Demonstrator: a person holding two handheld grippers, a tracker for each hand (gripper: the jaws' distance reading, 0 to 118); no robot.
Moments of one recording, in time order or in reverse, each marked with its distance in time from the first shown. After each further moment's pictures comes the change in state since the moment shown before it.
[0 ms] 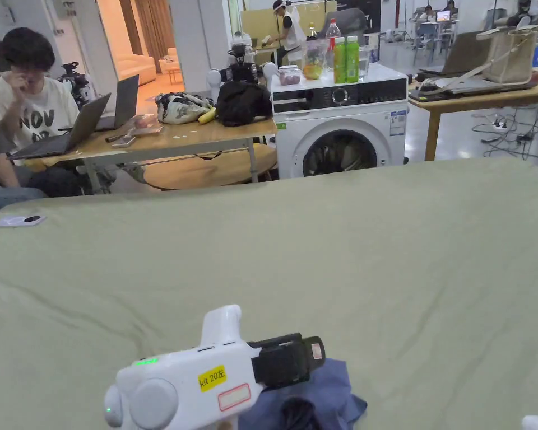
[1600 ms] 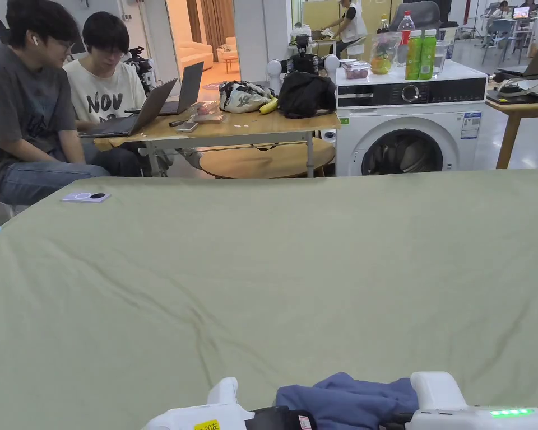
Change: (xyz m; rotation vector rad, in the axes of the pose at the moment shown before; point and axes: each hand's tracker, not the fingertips) left arm -0.132 -0.066 0.007 -0.136 -0.010 0.458; right arm -0.080 0.034 -0.163 -0.346 0.044 0.237
